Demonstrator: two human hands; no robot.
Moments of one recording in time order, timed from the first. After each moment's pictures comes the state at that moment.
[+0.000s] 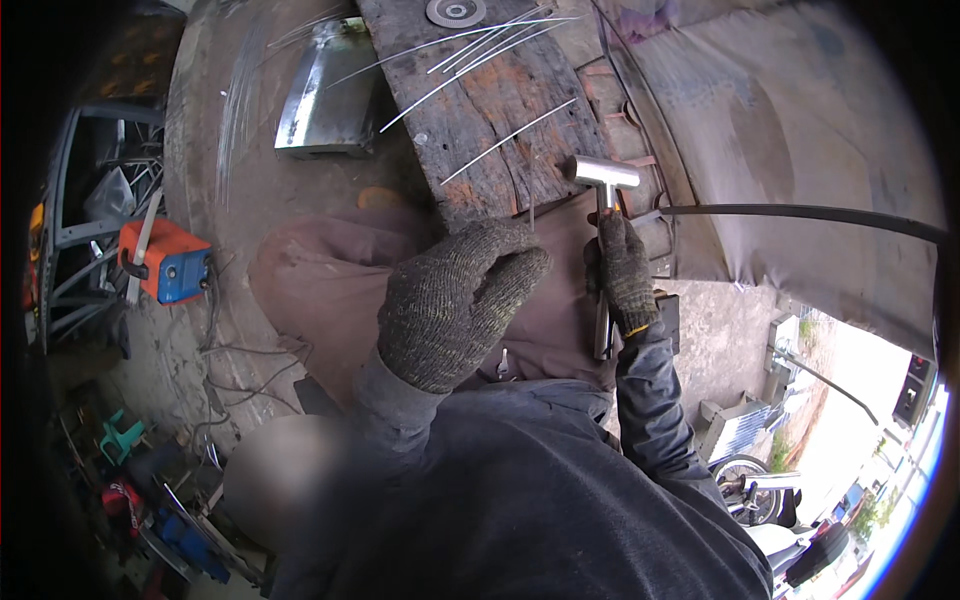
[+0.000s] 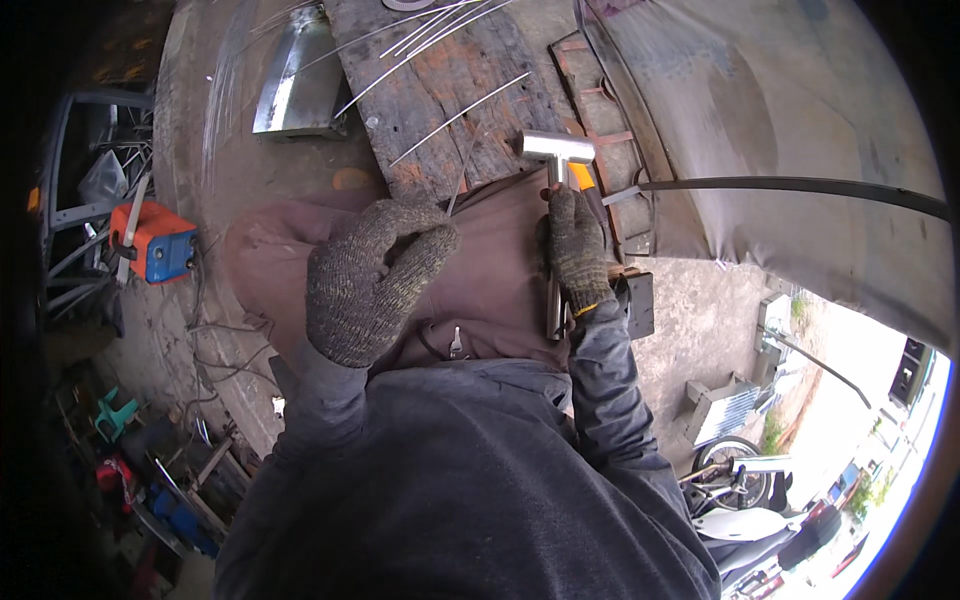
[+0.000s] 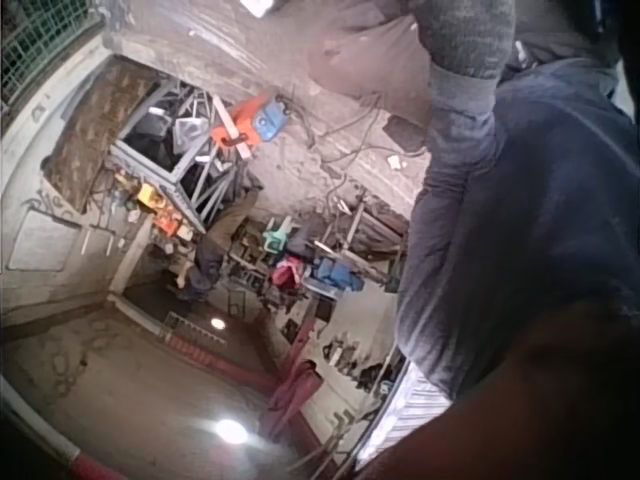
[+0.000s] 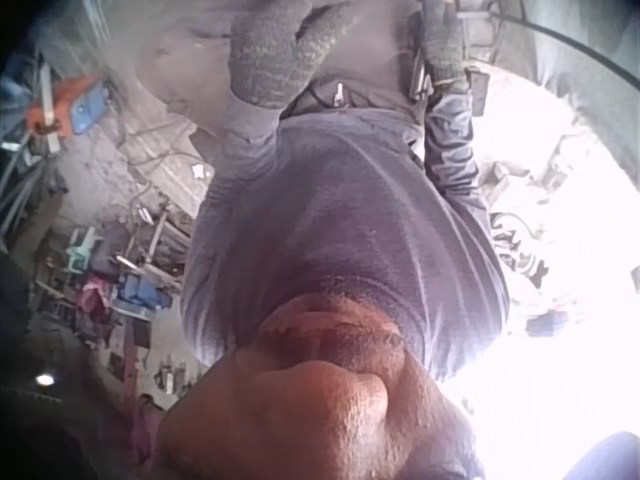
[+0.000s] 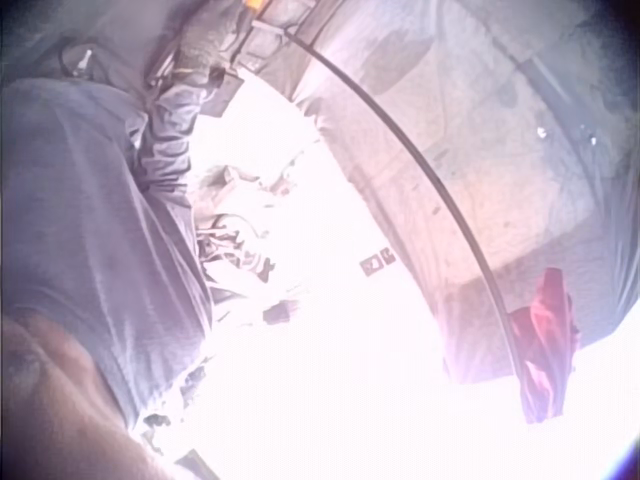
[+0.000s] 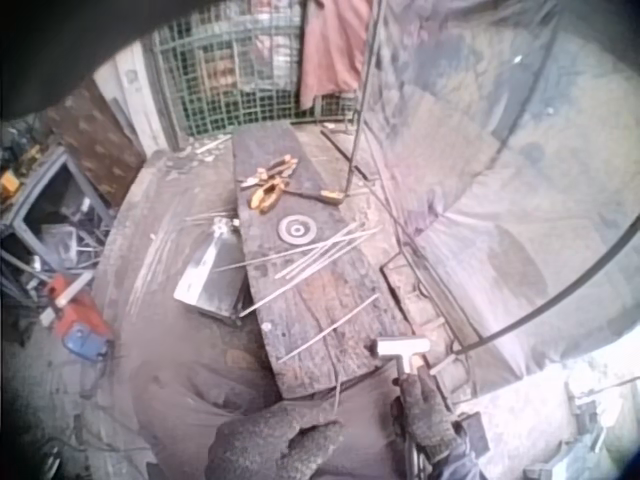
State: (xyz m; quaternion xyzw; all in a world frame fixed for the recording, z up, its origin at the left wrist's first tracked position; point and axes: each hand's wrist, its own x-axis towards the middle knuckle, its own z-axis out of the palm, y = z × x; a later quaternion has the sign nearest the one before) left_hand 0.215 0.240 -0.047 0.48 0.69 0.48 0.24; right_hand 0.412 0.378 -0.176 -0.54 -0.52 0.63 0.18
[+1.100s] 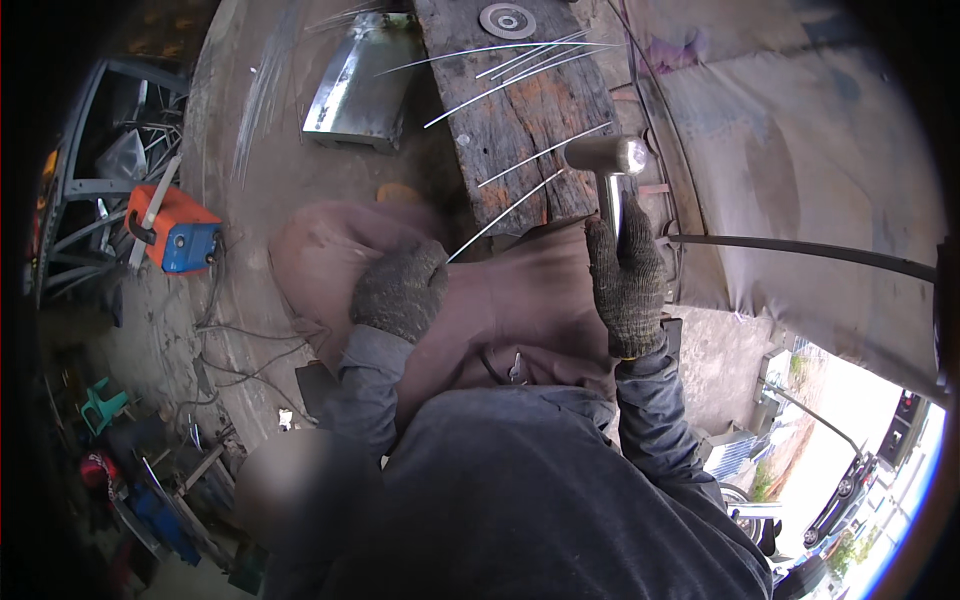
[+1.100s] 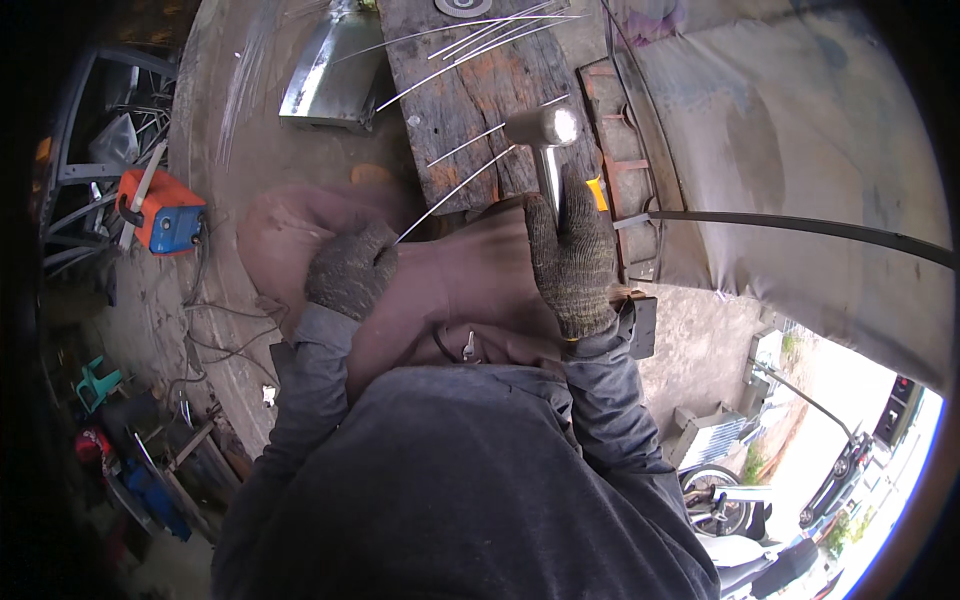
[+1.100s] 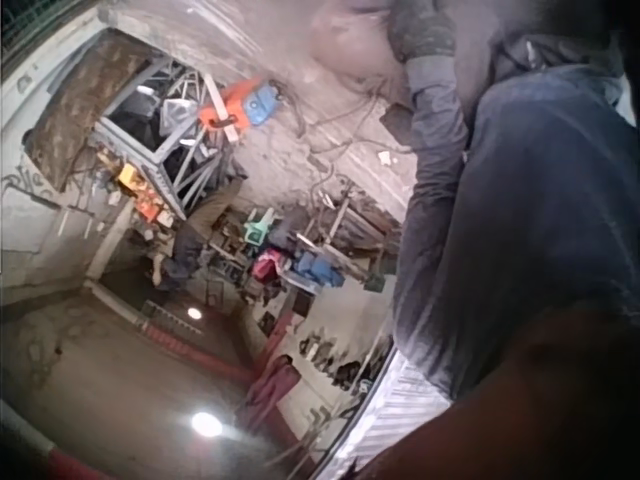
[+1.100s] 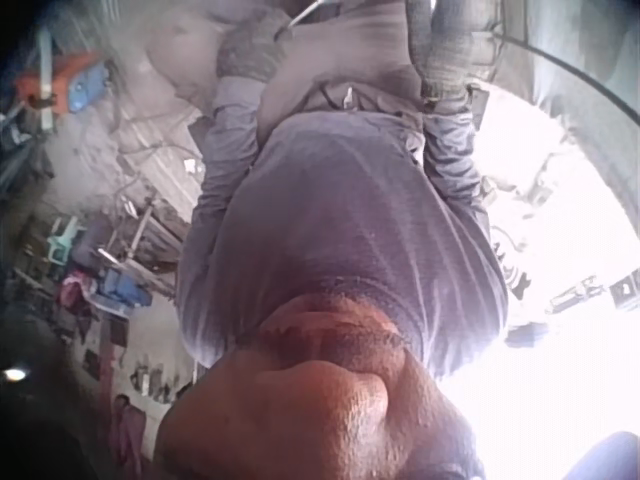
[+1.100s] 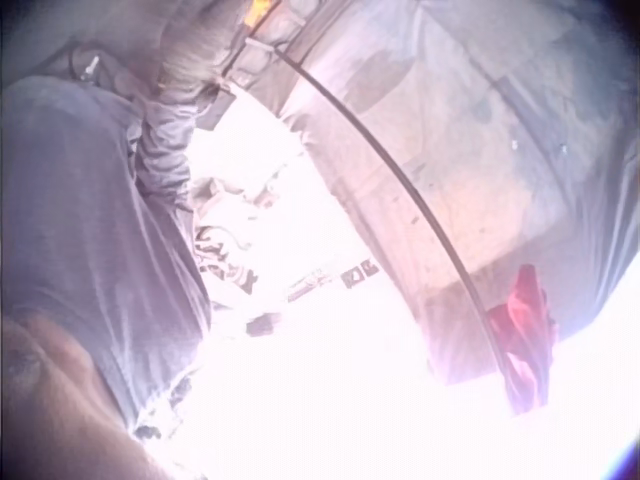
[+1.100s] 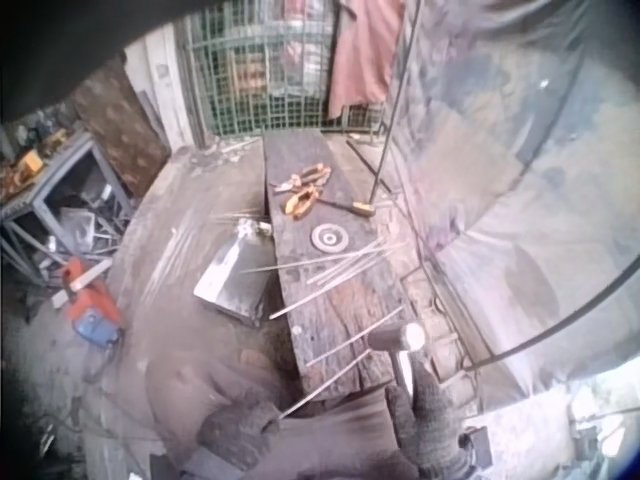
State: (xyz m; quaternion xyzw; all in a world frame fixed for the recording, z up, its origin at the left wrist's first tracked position) left_hand 0.156 0.173 -0.152 0.47 0.84 0.16 0.21; right_hand 0.364 0.358 -0.125 -0.46 -0.74 0.43 0.24
